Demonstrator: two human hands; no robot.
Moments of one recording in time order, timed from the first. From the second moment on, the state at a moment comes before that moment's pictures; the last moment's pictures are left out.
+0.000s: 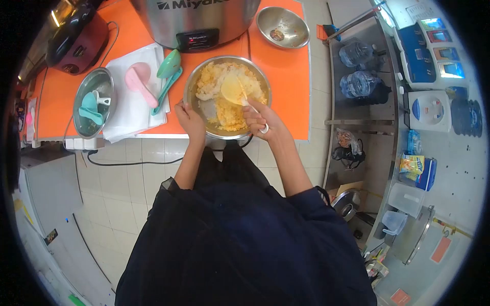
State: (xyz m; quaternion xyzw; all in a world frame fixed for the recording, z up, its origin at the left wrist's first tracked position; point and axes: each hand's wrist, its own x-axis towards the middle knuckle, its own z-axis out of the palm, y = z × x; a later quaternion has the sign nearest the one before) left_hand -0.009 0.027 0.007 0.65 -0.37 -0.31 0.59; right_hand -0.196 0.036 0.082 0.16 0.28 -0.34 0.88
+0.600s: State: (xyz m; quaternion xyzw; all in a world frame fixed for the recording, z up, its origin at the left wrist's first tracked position) left_hand -0.008 0.028 0.016 0.66 -0.31 -0.35 0.59; right_hand -0.132 0.052 0.077 -0.70 0.71 0.08 0.02
